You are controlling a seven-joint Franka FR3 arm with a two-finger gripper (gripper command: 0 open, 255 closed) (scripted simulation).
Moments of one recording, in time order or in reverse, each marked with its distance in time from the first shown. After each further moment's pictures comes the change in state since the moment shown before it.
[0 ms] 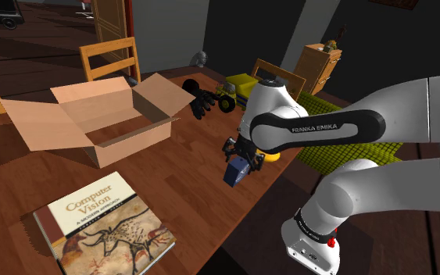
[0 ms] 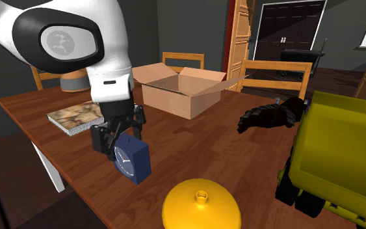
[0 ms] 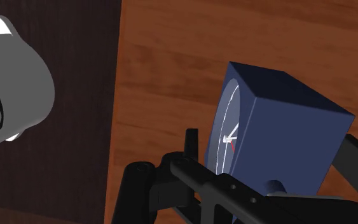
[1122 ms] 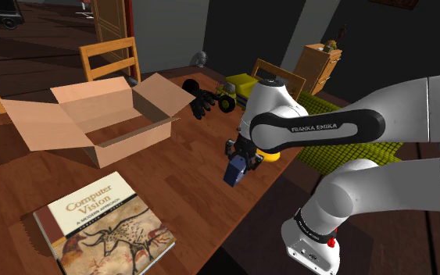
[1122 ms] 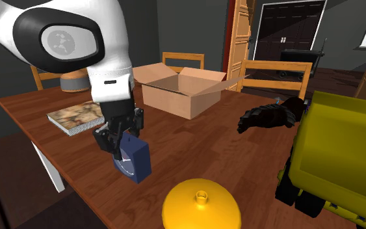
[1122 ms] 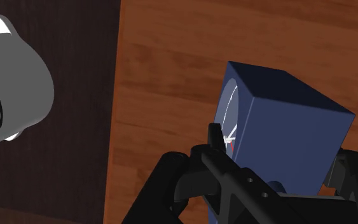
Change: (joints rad) arm -0.002 0.001 -0.001 0.002 -0.002 0.000 -0.001
